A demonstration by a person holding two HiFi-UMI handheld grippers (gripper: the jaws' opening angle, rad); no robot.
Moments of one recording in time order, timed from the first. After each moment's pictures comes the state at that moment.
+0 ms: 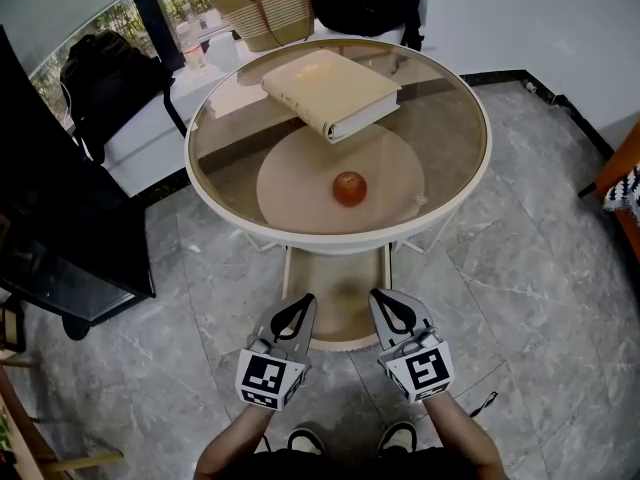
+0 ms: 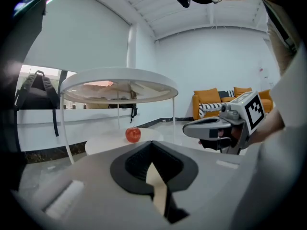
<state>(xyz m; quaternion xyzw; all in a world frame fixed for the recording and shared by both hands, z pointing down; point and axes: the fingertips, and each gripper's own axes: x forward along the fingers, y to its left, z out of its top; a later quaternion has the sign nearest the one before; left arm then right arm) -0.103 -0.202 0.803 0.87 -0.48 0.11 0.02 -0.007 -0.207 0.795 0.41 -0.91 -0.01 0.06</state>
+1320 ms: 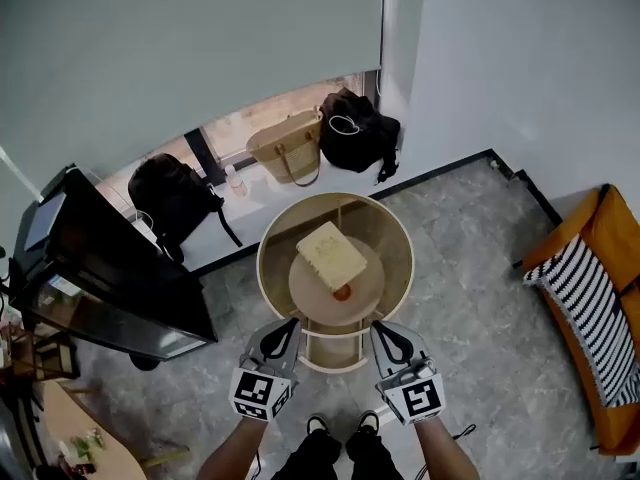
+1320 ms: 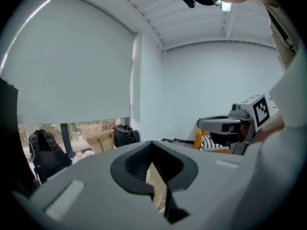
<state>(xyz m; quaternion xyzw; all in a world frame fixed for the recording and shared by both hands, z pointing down) -0.115 -0.221 0.247 0.86 -0.49 0.10 0.05 0.023 -0.210 0.224 0.43 -0.90 -0.02 0.05</state>
